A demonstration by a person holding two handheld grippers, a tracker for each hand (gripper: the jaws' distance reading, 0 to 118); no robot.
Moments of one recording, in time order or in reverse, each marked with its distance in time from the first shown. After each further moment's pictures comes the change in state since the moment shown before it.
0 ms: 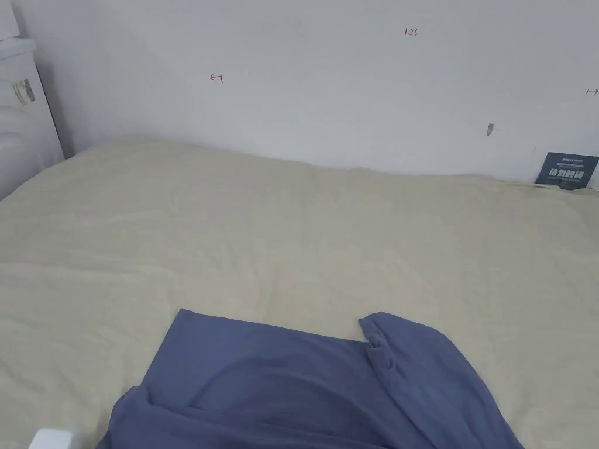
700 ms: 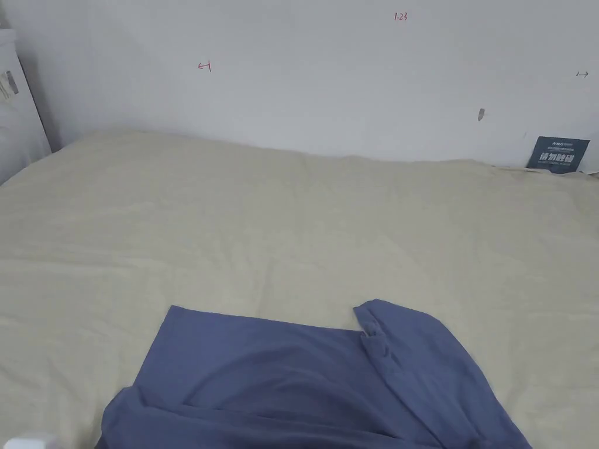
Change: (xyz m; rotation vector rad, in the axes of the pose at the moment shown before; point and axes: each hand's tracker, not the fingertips) left arm 0.001 -0.009 0.045 0.184 0.023 0.033; right arm 0.002 0.011 0.043 0.187 -0.001 -0.018
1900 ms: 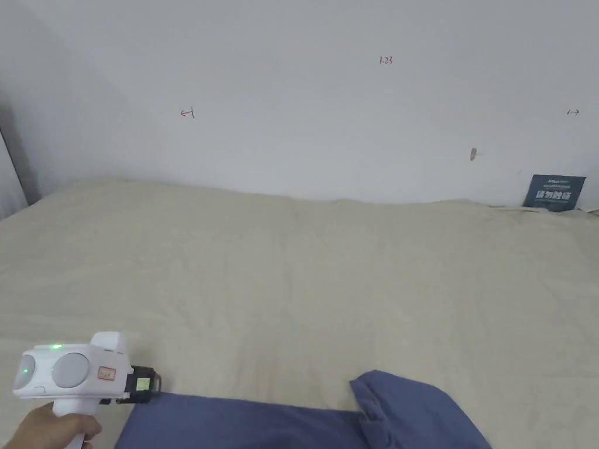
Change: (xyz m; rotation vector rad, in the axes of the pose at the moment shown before) left arm 0.014 0.224 -0.260 -0.234 -0.128 0.030; right arm -0.060 0.083 -0.038 0.193 0.098 -0.055
